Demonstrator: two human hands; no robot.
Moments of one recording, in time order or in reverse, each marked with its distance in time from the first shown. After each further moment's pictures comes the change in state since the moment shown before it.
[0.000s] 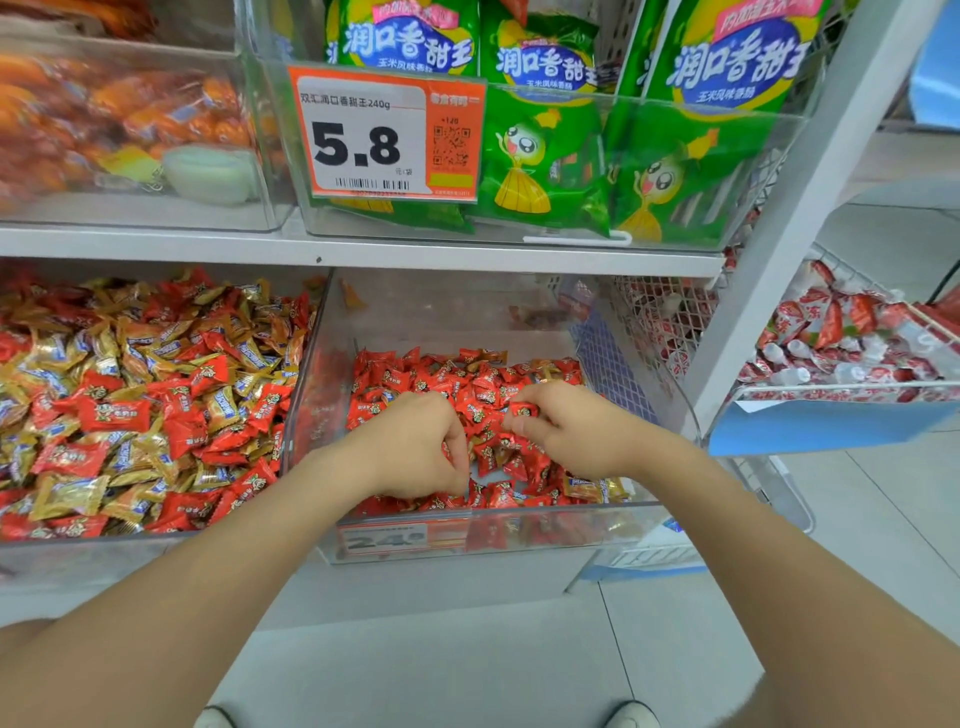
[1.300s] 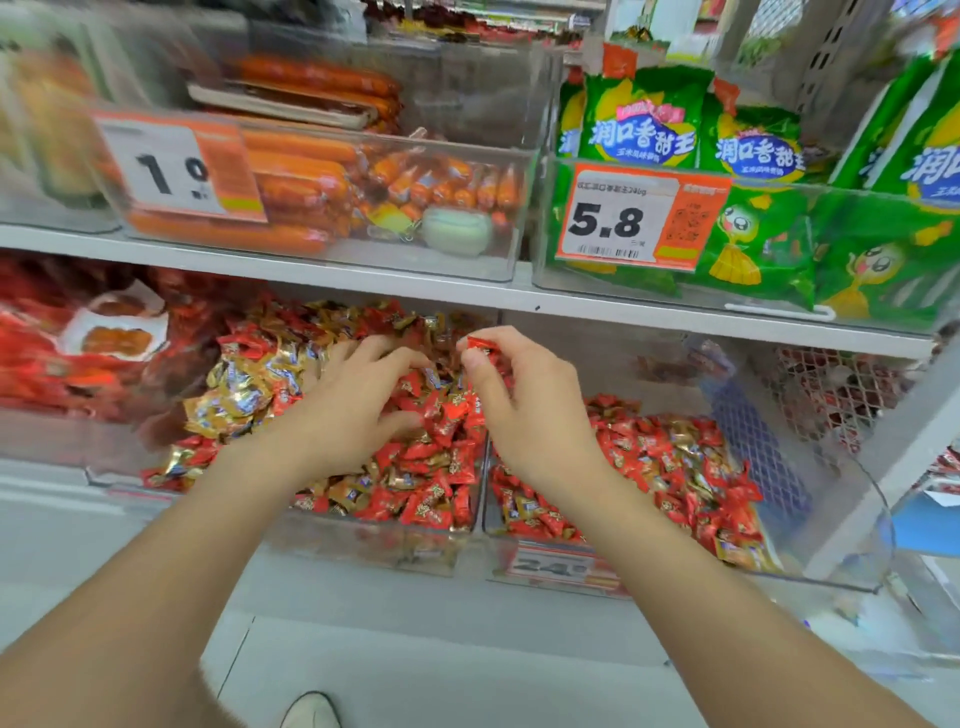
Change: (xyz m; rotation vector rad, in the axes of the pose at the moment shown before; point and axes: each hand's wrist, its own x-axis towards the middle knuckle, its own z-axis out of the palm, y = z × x) left_hand -0.121 -0.121 -0.098 0.237 0.439 -0.251; right_hand 0.053 -0.206 0.042 0.301 0.629 -0.300
